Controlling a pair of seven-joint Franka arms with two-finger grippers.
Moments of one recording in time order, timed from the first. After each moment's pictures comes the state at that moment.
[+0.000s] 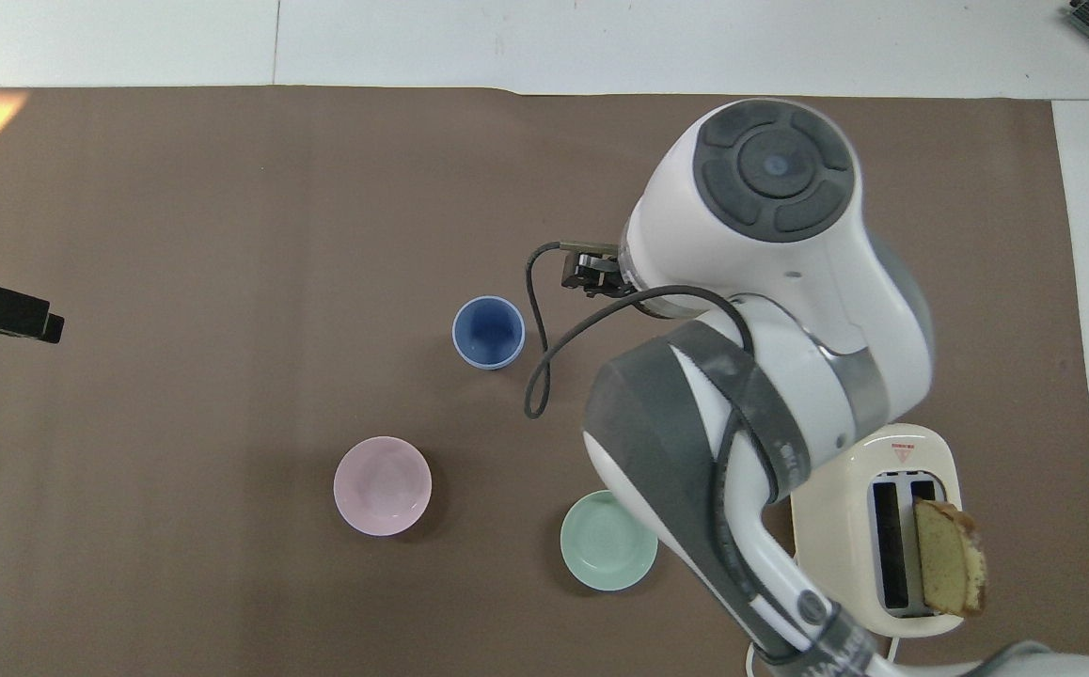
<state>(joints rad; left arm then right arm) -0.19 -0.01 0.16 -1.52 -0.05 1.48 0.15 0.28 0.23 0.14 -1.36 -0.06 1.63 0.60</state>
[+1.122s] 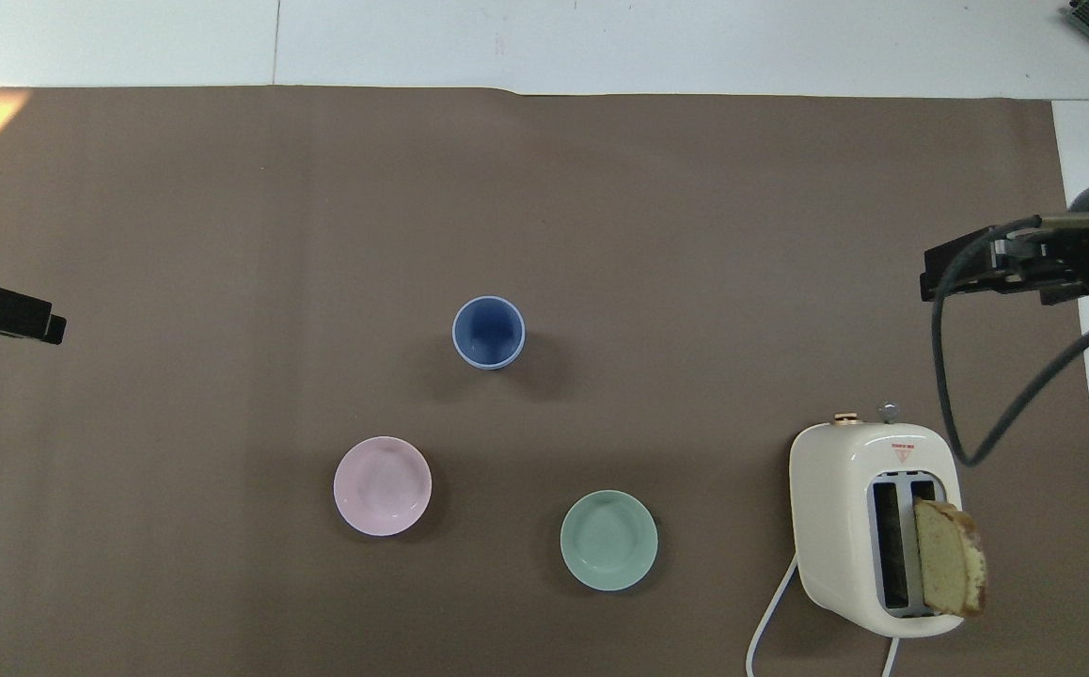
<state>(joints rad) -0.19 -0.01 0.16 -1.53 -0.05 1.48 0.15 -0.10 0.07 0.14 -1.38 0.02 1.45 0.04</state>
